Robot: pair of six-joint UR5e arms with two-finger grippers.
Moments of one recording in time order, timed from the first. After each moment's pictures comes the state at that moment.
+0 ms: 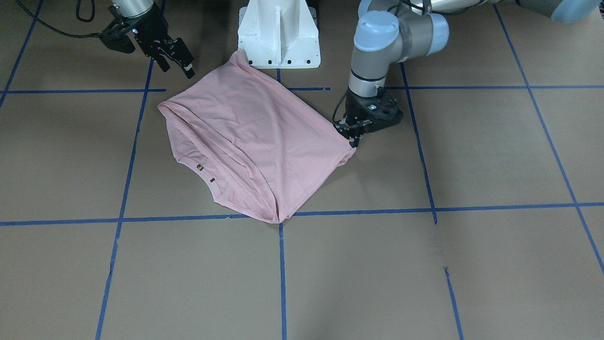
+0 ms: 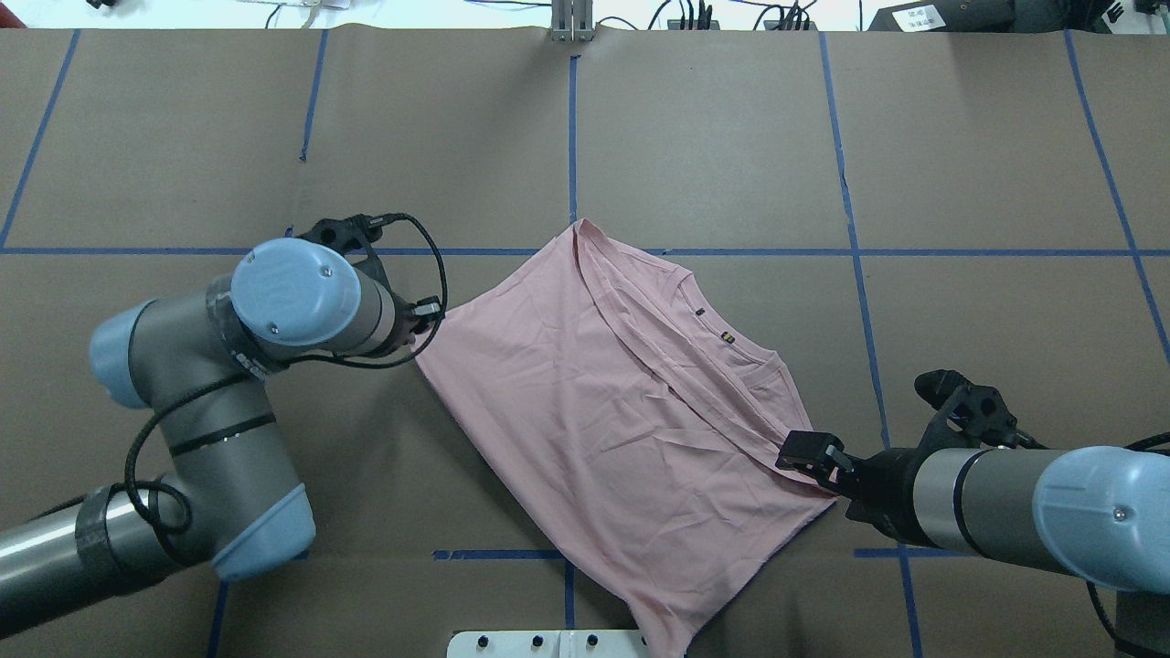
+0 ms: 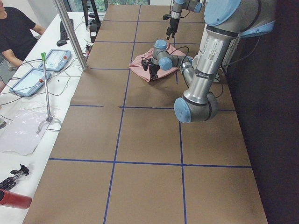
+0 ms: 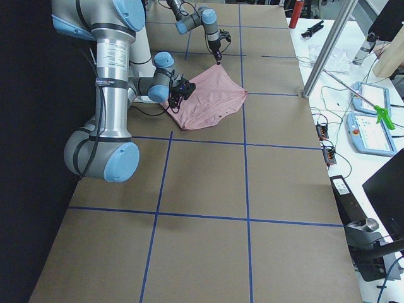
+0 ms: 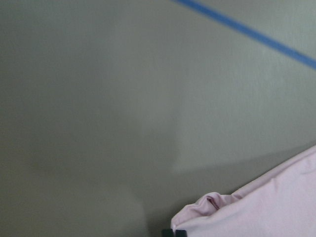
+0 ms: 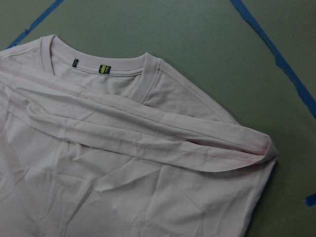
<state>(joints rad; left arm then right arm) -0.56 -2.05 -1.78 -1.71 -1.69 -1.56 0.28 -1.65 2.29 -1.19 1.62 1.98</state>
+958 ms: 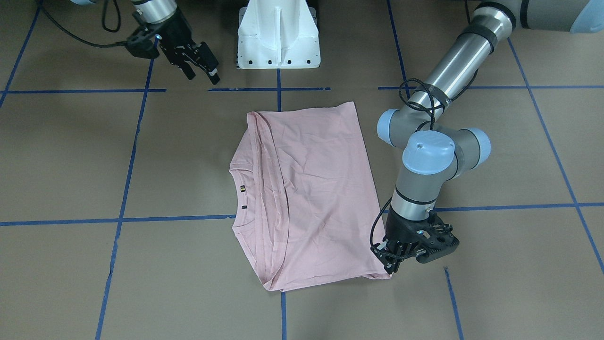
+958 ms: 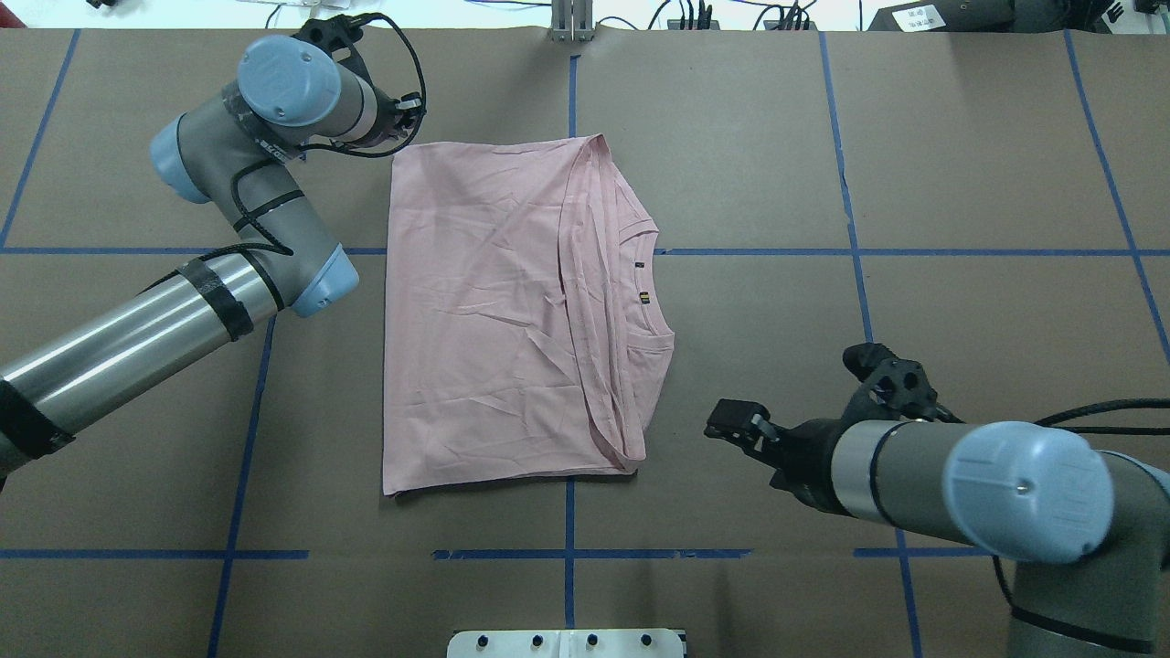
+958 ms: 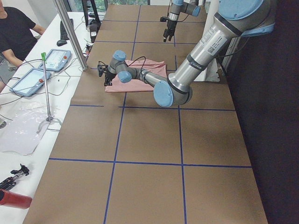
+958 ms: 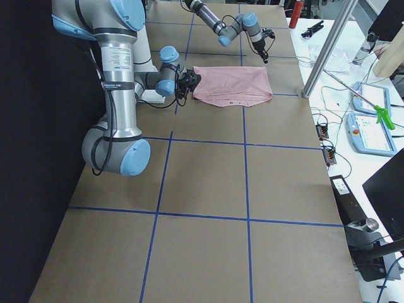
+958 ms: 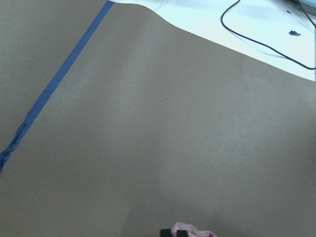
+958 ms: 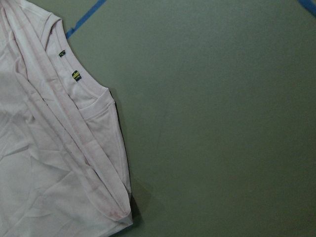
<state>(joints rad) -0.83 -2.34 -1.09 -2.26 -1.70 -1.40 0.30 -1.44 2.17 -1.20 1.58 1.98</state>
